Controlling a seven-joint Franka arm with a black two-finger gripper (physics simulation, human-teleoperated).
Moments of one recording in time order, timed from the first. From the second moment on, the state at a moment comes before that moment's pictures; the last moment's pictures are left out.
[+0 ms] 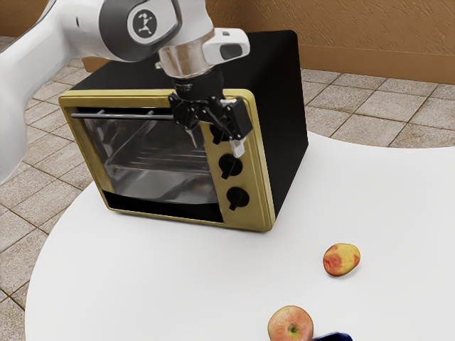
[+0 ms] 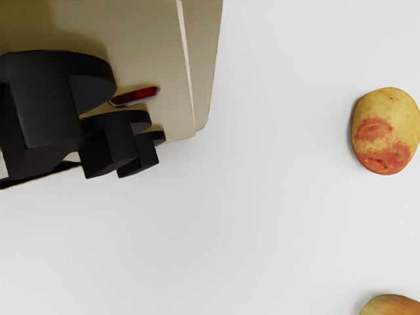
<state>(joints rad) 0.14 0.28 -0.25 -1.07 0.05 1.39 -0.09</state>
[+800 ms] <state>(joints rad) 0.12 -0.59 0.28 -1.84 0.06 1.65 0.79</state>
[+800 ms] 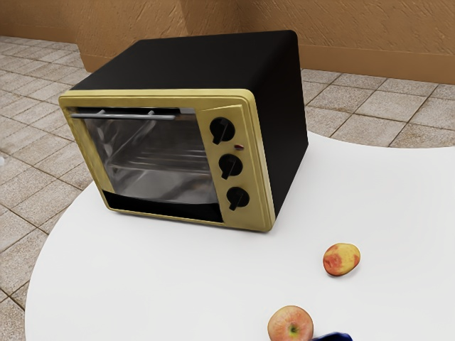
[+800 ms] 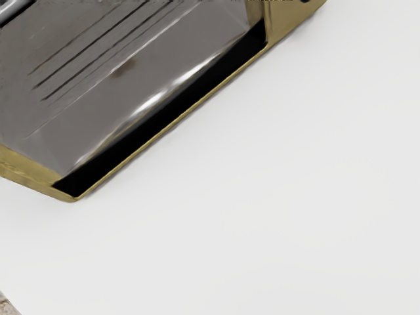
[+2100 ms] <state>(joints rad) -0.03 -0.36 0.39 -2.00 -0.02 2.50 1.74</state>
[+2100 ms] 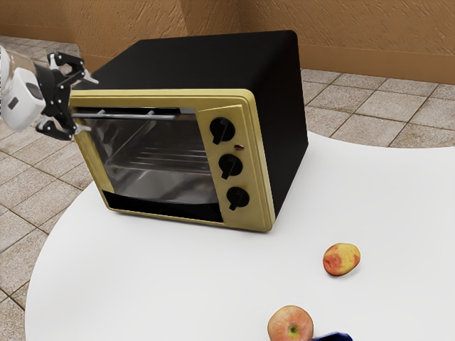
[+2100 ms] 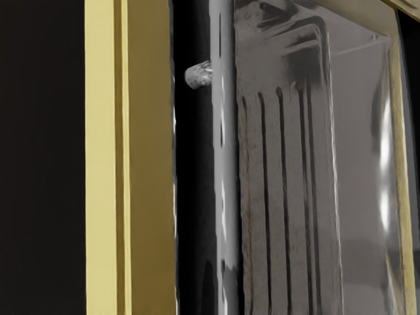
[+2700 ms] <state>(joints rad) -0.02 -0.34 0.39 -2.00 0.02 2.40 1.77</state>
